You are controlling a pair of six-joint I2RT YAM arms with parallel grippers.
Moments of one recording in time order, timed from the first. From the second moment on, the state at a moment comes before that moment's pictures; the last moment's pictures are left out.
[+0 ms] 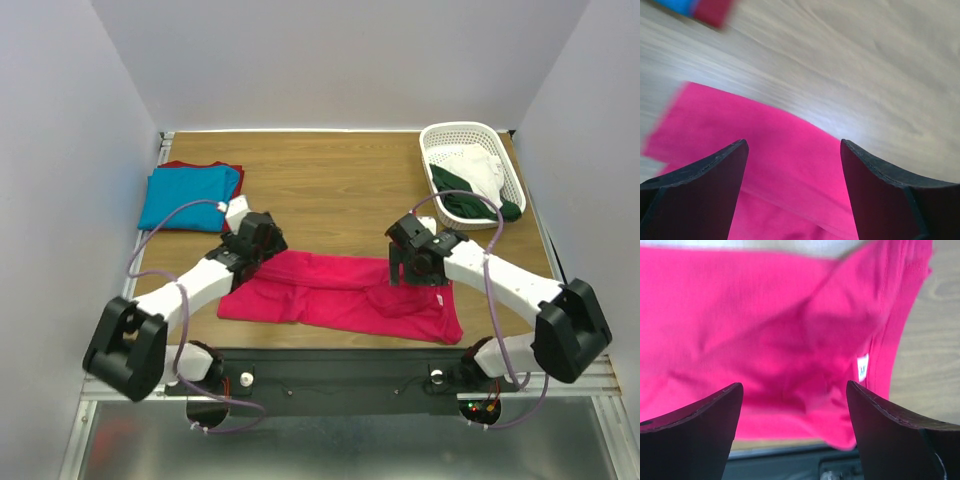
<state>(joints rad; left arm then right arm) -0.45 1.18 0.63 -0.15 -0.42 -0.78 0.64 1.31 0.91 -0.88 0.33 0.65</state>
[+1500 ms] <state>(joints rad) -0.61 1.46 0.75 0.11 -0.31 -0.79 0.24 1.40 0.77 -0.46 0.32 0.58</state>
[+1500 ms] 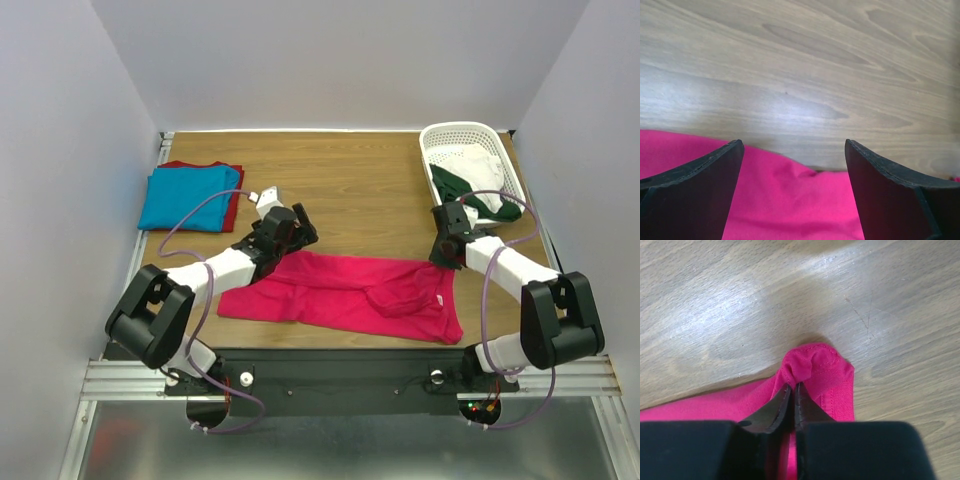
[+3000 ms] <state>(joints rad) -0.57 1.47 0.52 0.34 -0.27 -0.91 0.13 1.37 0.77 -0.44 0.33 0.57</state>
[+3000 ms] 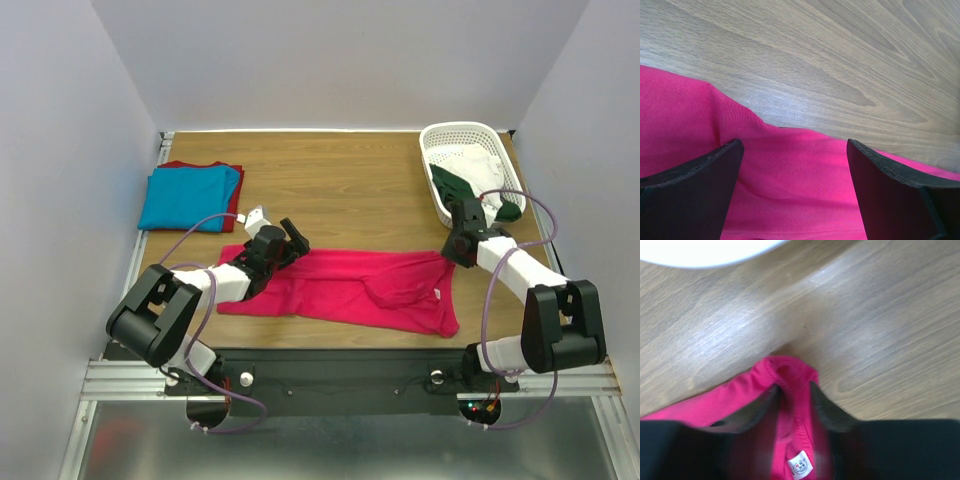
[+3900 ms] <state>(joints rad) -0.57 1.48 0.53 0.33 -0.29 -0.89 0.10 1.29 0.77 -0.43 0.29 0.54</state>
